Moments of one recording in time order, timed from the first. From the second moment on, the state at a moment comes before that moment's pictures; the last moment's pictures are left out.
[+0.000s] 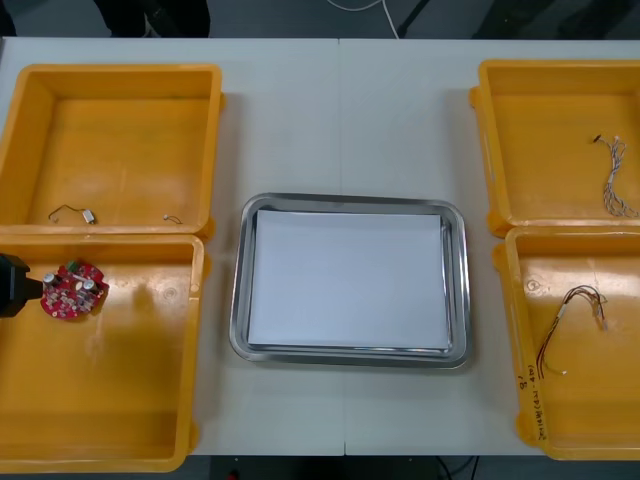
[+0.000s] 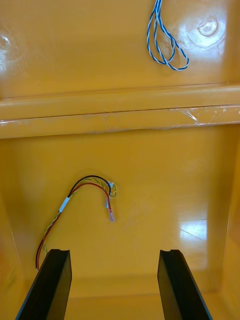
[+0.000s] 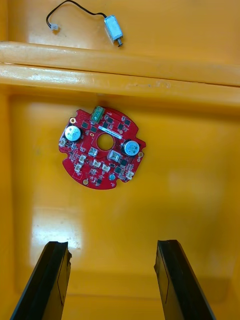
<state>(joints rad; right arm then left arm) -0.15 -0.96 -0.30 -1.97 -0.99 1.73 1.30 -0.05 0.54 0.45 -2.31 0.69 1.91 -1.40</state>
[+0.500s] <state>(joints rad) -0.15 -0.96 -0.30 -1.97 -0.99 1.73 1.30 -0.05 0.54 0.45 -2.31 0.69 1.91 -1.40</state>
